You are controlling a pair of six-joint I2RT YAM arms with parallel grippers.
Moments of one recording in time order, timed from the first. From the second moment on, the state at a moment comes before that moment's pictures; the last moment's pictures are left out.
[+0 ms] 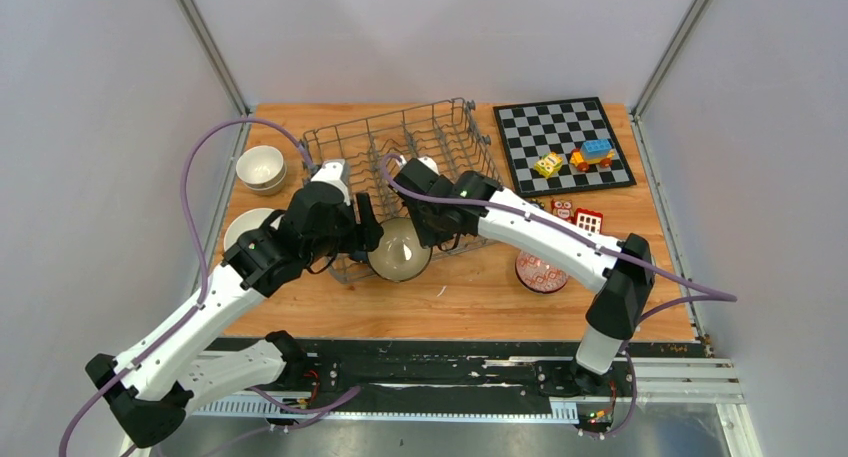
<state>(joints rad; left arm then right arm) -0.72 0.92 1.04 -0.74 -0.25 -0.58 1.02 1.72 1.69 -1.04 0.24 0.52</state>
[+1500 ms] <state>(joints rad) -0.80 1.07 1.08 -0.81 -0.48 -0.69 0.94 1.67 1.67 -0.94 0.17 0.66</state>
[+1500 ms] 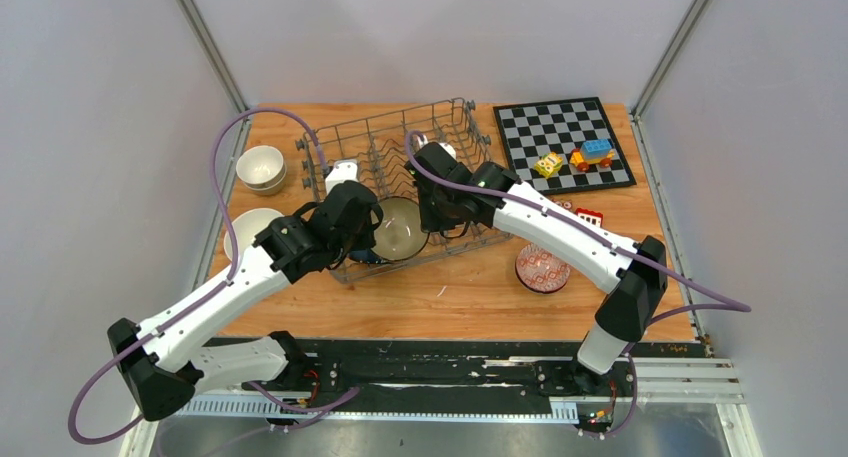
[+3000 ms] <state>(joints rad) -0.69 1.00 1.10 -0.83 -0.48 -0.51 0.94 1.39 1.58 -0.81 0.09 0.43</state>
